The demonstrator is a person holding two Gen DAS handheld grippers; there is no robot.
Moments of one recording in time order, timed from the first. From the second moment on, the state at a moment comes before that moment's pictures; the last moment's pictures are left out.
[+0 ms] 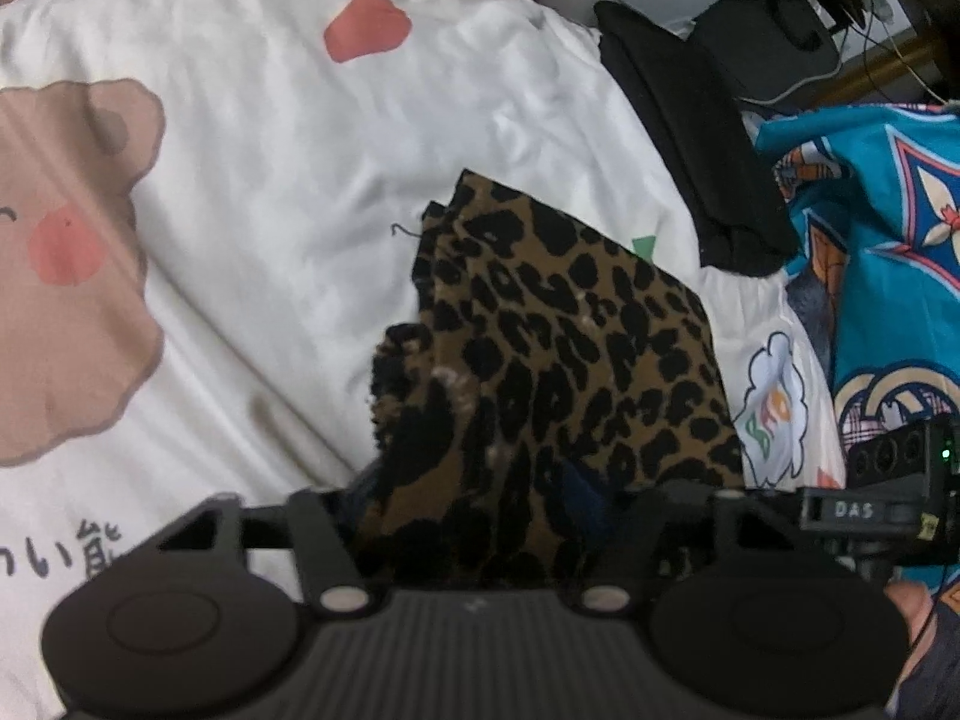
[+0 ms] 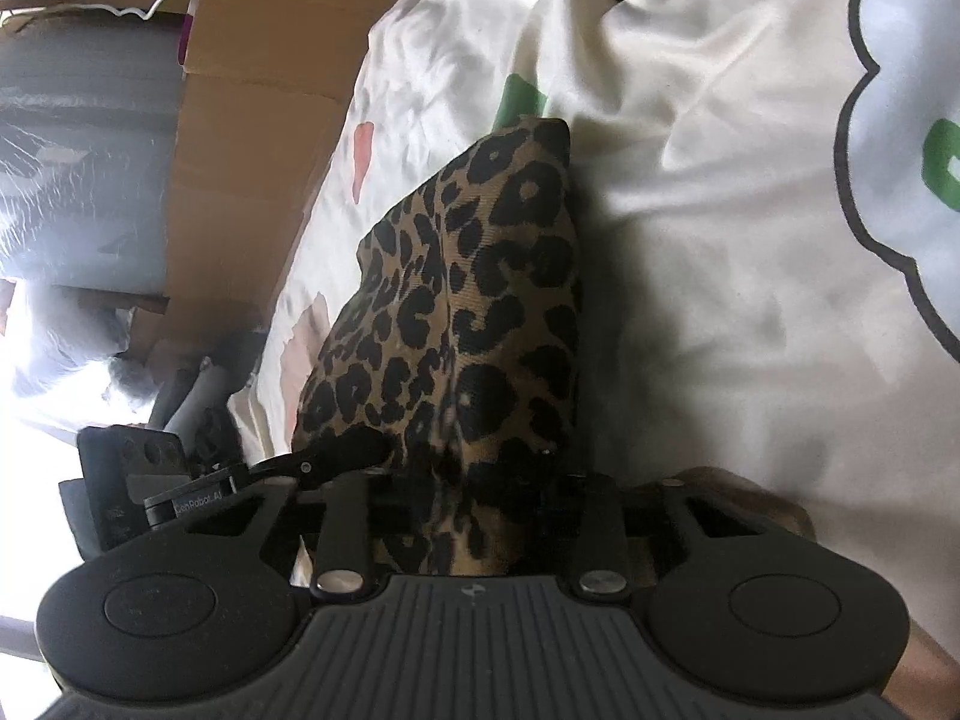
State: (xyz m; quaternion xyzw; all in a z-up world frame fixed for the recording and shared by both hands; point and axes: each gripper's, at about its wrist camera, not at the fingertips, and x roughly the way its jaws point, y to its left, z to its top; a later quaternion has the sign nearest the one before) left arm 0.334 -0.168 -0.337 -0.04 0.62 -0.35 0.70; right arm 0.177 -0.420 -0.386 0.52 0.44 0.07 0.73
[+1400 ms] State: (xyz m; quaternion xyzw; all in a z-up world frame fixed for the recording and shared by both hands) left arm 0.249 -0.130 -0.099 -0.07 0.42 -0.33 0.84; right arm 0.164 -0.378 -0.128 0.23 0.36 0.20 0.88
